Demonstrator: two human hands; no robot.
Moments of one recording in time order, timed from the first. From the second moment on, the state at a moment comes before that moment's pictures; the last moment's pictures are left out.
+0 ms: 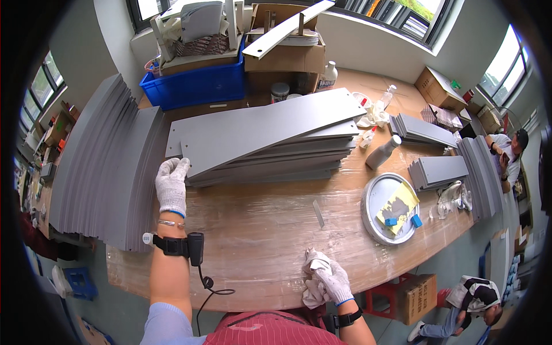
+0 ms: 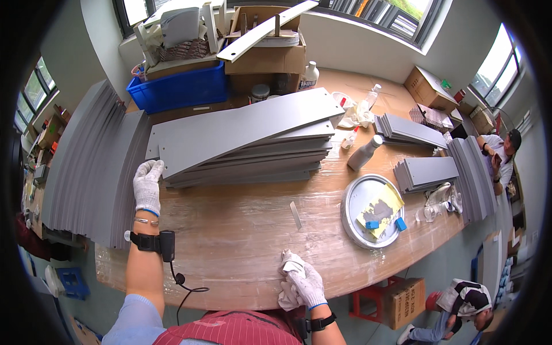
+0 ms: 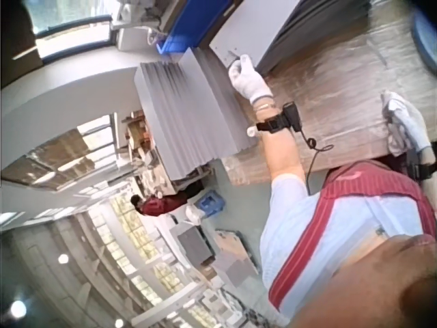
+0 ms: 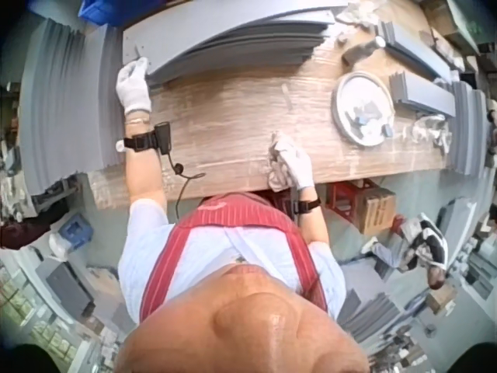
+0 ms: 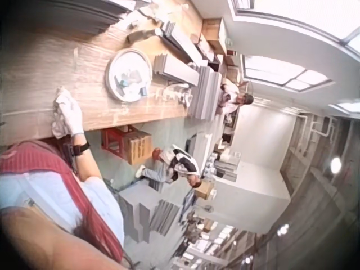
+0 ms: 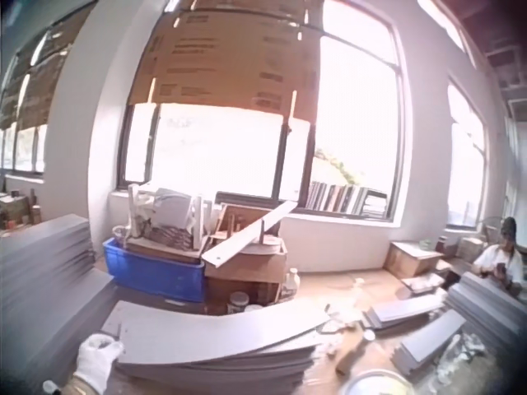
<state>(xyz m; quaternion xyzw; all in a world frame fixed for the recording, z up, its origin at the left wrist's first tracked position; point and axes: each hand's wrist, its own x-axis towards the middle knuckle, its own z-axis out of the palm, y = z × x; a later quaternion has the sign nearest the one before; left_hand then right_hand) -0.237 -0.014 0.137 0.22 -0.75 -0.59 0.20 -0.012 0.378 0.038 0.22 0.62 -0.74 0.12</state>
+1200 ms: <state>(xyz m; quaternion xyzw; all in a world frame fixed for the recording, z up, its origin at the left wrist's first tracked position) -0.011 -0.158 0.014 0.21 -0.78 -0.58 0.09 0.167 0.395 0.023 0.43 0.62 -0.63 -0.18</state>
